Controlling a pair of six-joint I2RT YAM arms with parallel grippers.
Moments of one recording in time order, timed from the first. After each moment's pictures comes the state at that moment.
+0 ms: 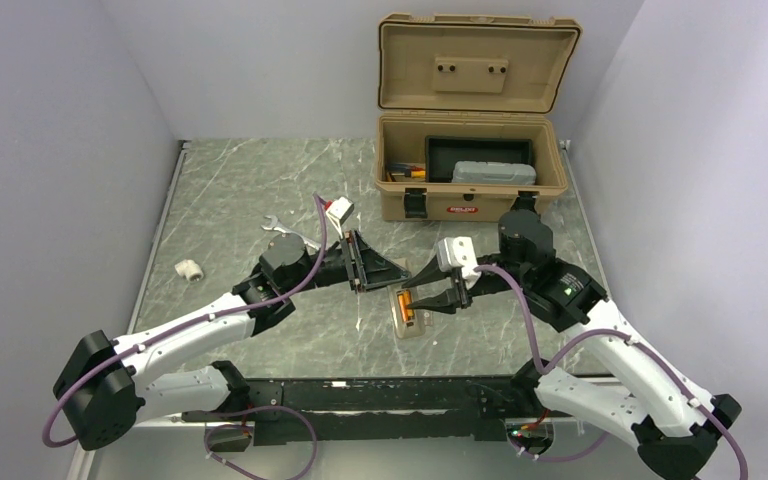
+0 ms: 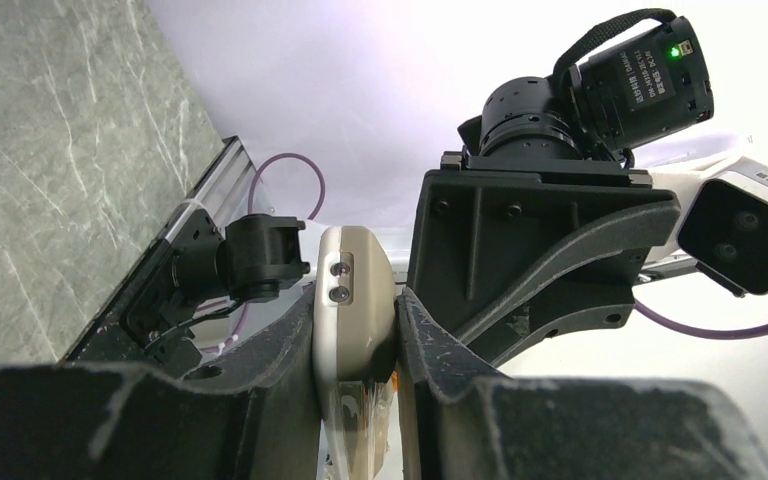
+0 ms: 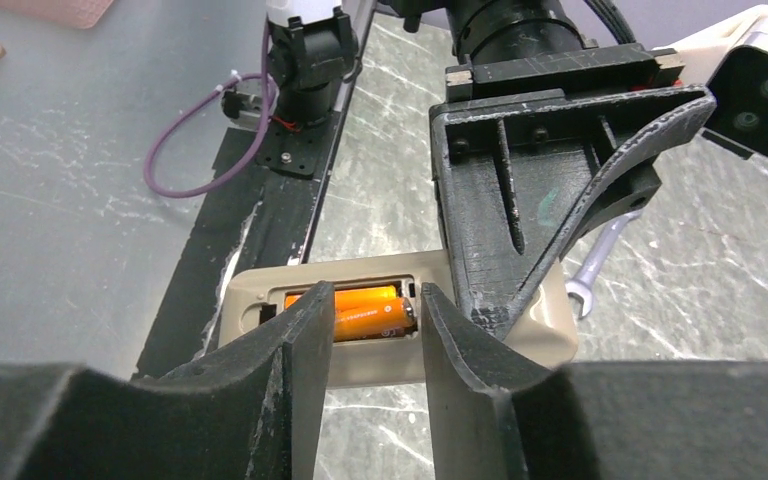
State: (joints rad) left arm -0.84 1.10 0.67 0.51 0.50 -1.31; right arm 0.70 0.87 1.00 -0.47 -0.96 -0.47
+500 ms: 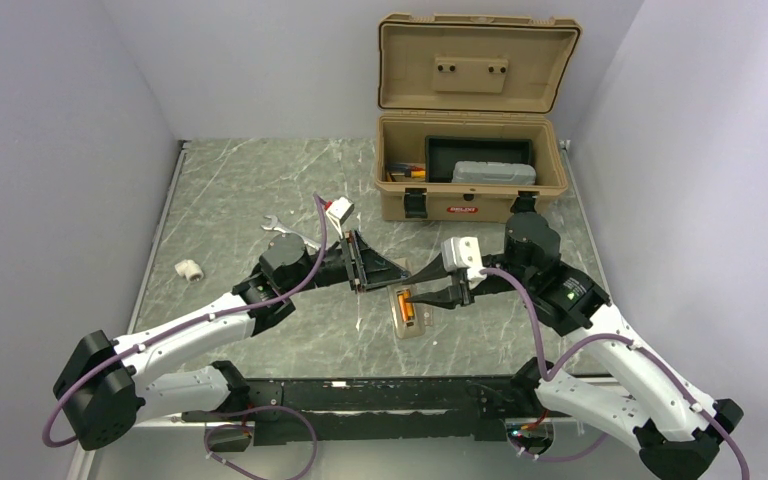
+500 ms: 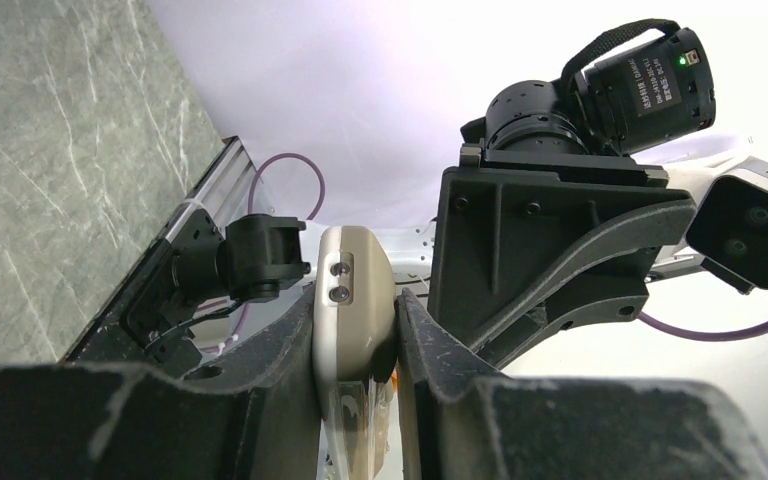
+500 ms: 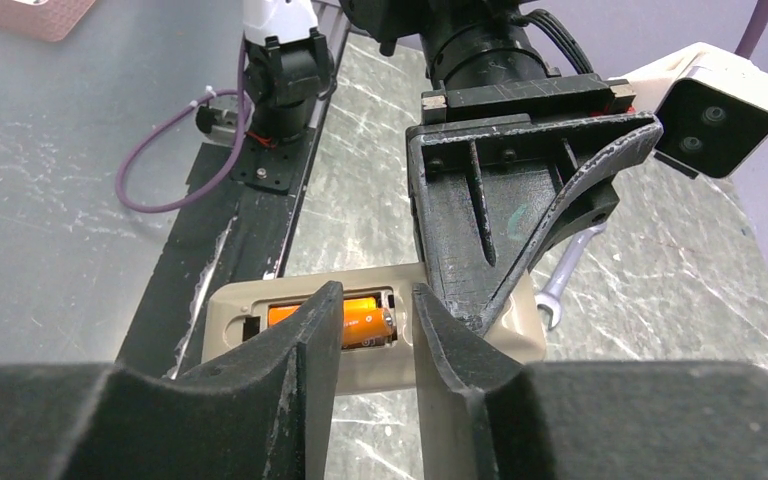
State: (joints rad) left arm -0.84 1.10 0.67 0.51 0.50 -1.31; right arm 0.70 0.83 0.97 -0.38 -0.93 -0.45
